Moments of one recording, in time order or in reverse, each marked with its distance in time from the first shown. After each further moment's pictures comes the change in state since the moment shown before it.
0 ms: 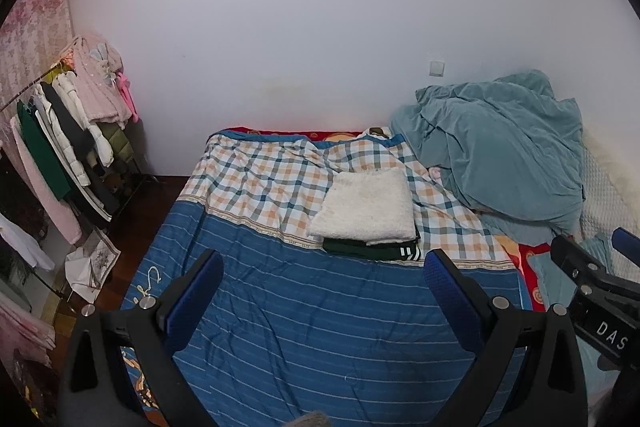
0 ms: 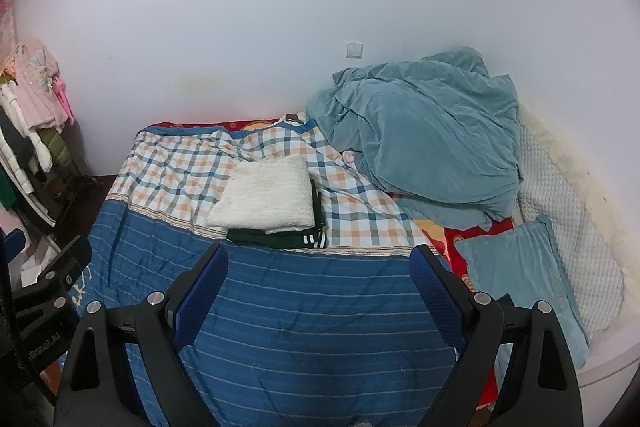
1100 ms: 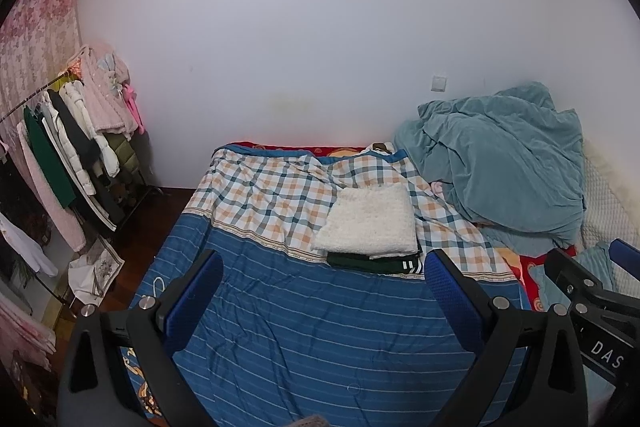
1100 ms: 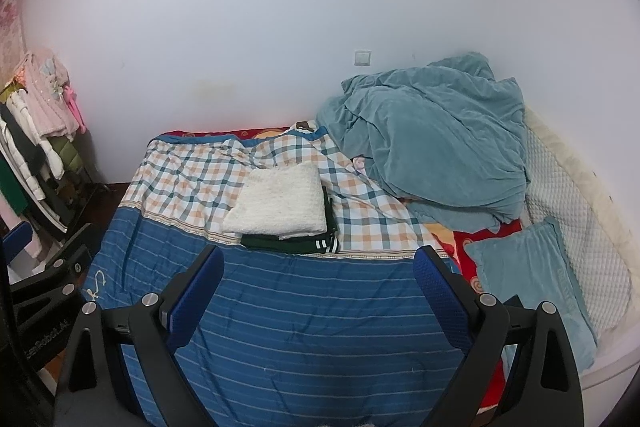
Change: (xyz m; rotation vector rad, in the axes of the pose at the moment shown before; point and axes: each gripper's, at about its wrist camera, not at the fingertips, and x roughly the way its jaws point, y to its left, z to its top) left arm -0.019 0.003 0.002 -0.002 -0.049 0.007; right arm -0.013 0.006 0.005 0.004 -0.022 0.048
